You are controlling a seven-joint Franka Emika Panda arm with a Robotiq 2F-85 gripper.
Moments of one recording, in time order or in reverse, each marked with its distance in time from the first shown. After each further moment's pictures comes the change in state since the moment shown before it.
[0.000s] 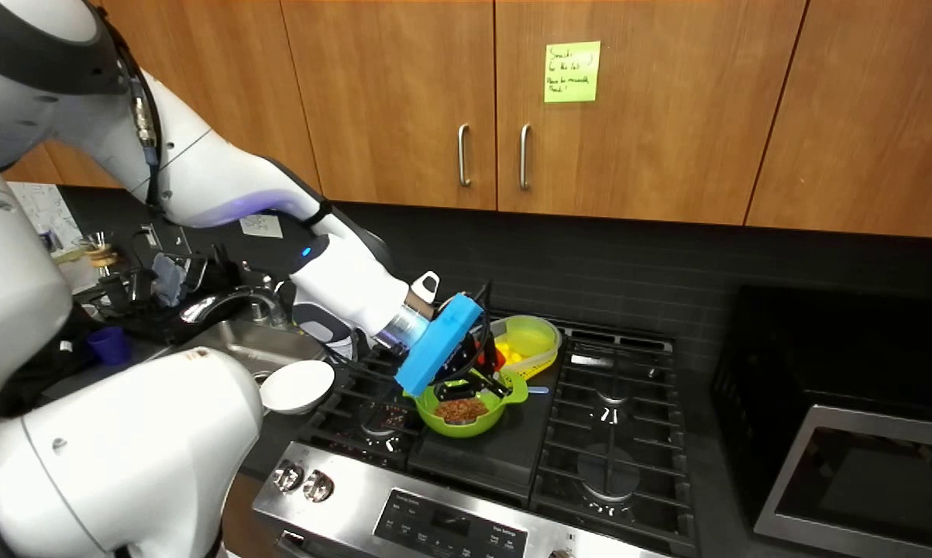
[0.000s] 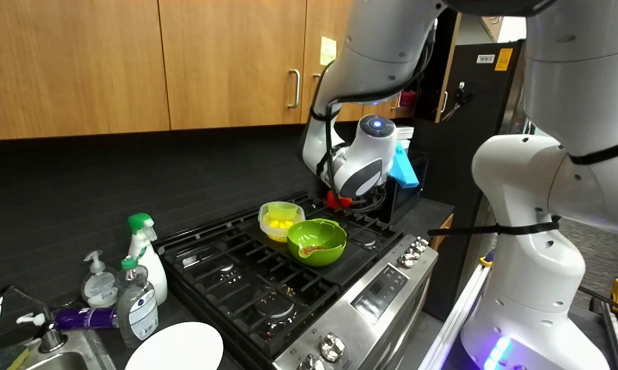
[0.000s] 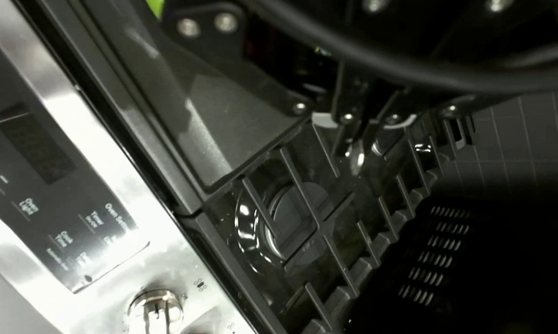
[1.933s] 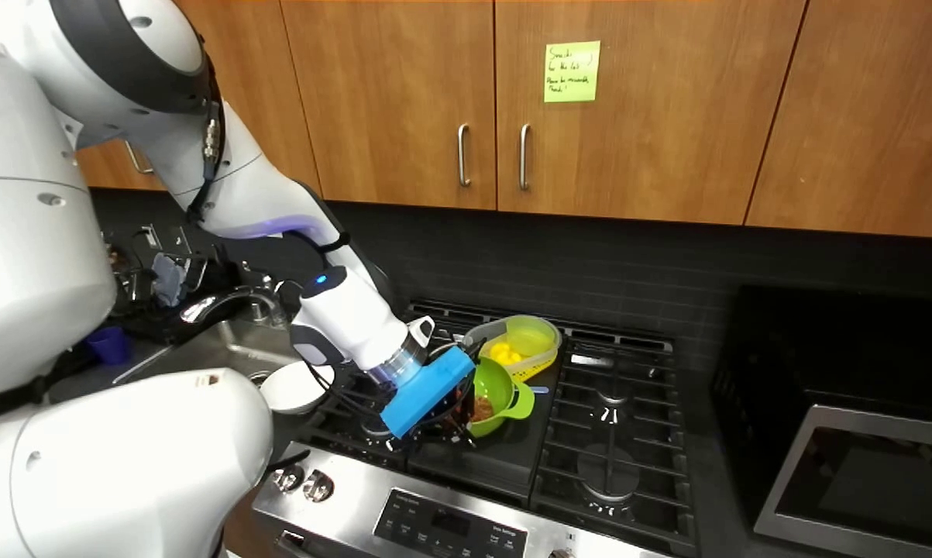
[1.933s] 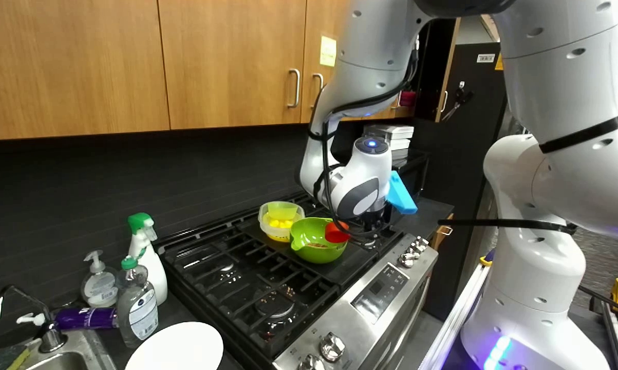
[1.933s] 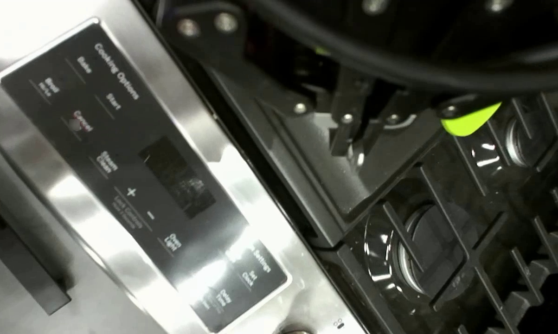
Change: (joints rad) arm -0.431 -0.071 0.476 0.018 0.010 0.000 0.004
